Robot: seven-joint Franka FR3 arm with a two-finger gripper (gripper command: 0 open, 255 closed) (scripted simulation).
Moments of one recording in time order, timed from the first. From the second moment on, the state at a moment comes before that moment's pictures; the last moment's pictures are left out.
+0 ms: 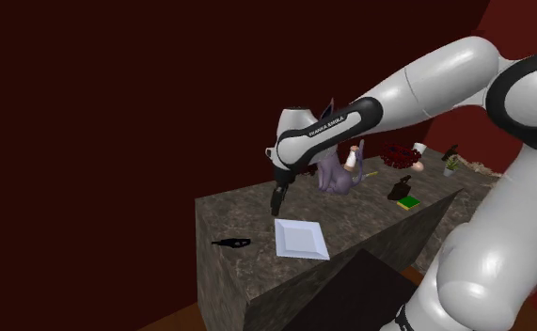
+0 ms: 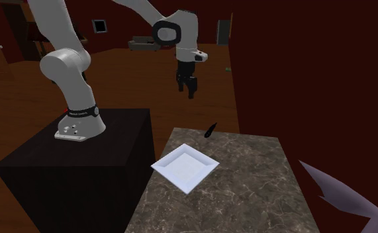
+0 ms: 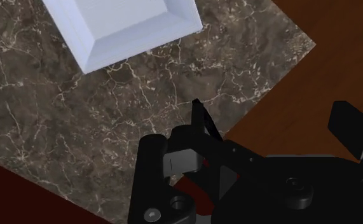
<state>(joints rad) 0.09 -0.04 -0.03 -2.38 0.05 2.32 -0.50</state>
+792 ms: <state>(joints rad) 0.12 0.42 0.01 -2.12 0.02 2.53 -0.70</state>
